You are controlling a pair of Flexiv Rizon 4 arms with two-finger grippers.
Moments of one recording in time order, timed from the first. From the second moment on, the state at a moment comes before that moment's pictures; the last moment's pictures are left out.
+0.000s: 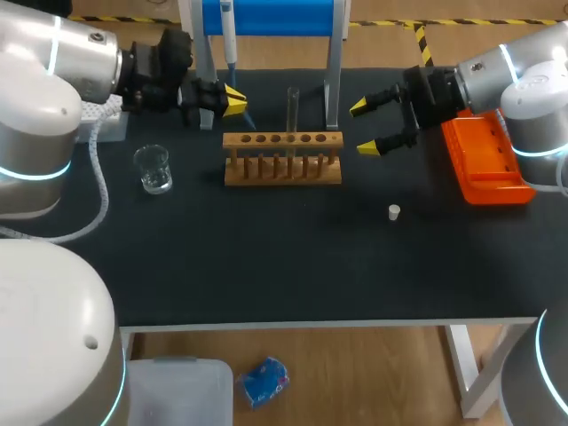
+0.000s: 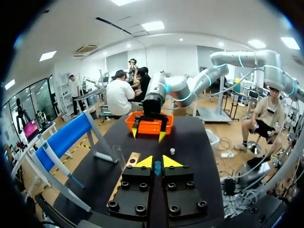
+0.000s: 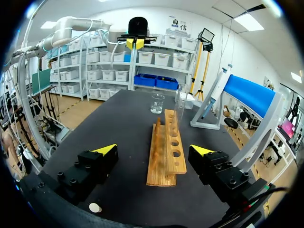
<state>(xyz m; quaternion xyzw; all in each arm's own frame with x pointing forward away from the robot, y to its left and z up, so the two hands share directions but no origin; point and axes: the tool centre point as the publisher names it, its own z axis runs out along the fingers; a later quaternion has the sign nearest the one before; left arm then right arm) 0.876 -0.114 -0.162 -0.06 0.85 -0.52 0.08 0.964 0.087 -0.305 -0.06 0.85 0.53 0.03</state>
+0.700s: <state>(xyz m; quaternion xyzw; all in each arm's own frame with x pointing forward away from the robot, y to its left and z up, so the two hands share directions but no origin) 0.848 -0.144 -0.165 -0.04 0.85 -0.52 0.06 0.964 0.087 -0.305 -0.06 0.85 0.53 0.03</state>
